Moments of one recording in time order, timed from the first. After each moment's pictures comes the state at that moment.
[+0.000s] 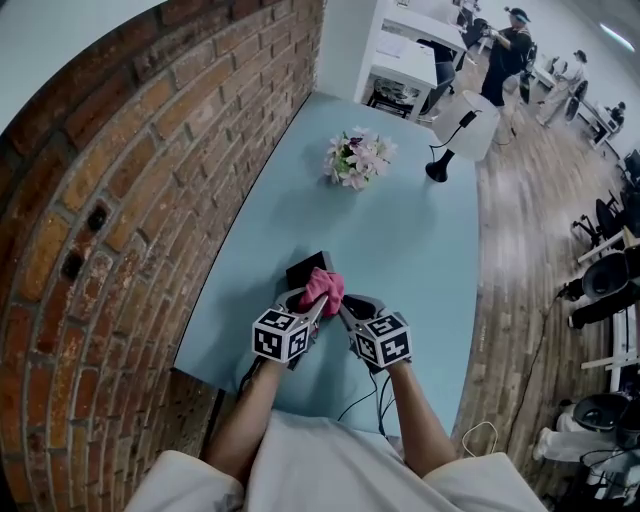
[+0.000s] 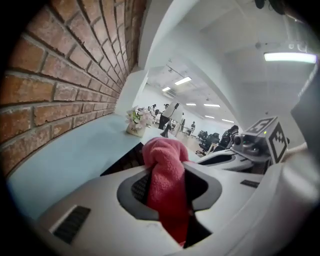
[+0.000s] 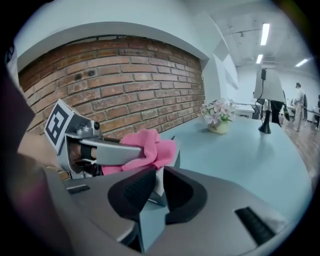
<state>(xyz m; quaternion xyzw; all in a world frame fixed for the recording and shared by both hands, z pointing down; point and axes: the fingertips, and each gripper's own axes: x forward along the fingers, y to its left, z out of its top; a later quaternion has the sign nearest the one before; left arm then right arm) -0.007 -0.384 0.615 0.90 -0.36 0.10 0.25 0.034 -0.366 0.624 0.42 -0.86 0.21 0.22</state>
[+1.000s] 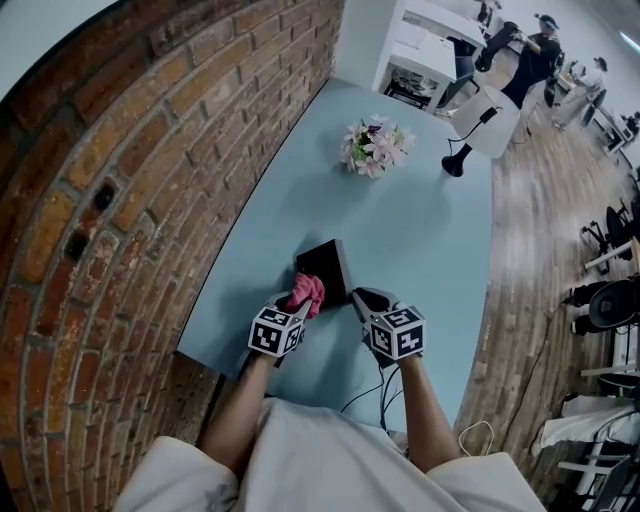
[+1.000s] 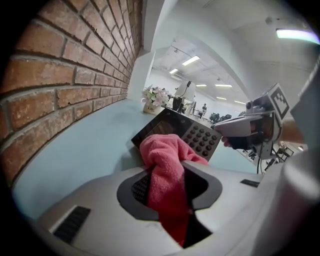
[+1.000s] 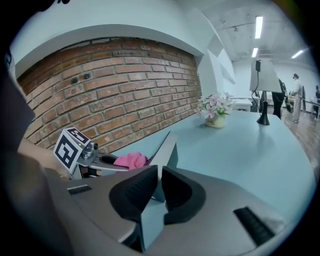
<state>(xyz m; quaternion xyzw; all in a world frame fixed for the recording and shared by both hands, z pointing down) -0.059 -0.365 0.693 0.86 -0.39 0.22 0.26 0.046 -0.366 0.633 0.42 -0.85 0.24 0.22</state>
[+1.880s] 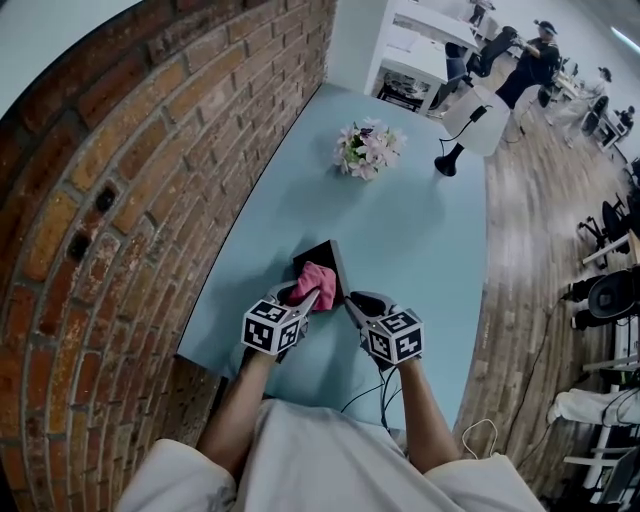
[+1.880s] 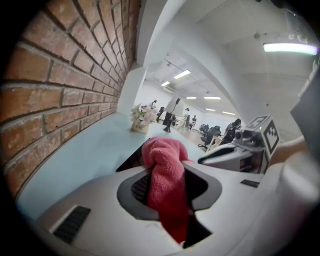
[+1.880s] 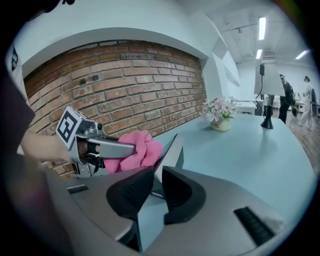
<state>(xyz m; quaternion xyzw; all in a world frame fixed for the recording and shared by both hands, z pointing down) -0.039 -0.373 0.619 0.89 -0.36 0.14 0.23 0.039 -0.349 0.622 0.40 -0.87 0.22 0.21</state>
